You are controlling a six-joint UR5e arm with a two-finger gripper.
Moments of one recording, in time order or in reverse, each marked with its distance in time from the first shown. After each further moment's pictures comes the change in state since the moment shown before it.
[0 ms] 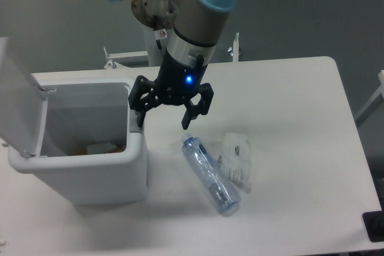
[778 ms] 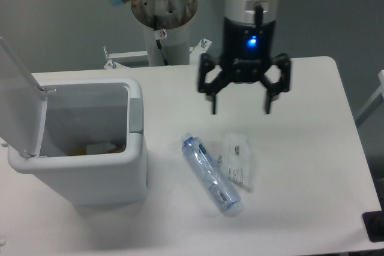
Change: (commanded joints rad) arm 0.163 -0.026 0.092 -0.015 0.343 0.546
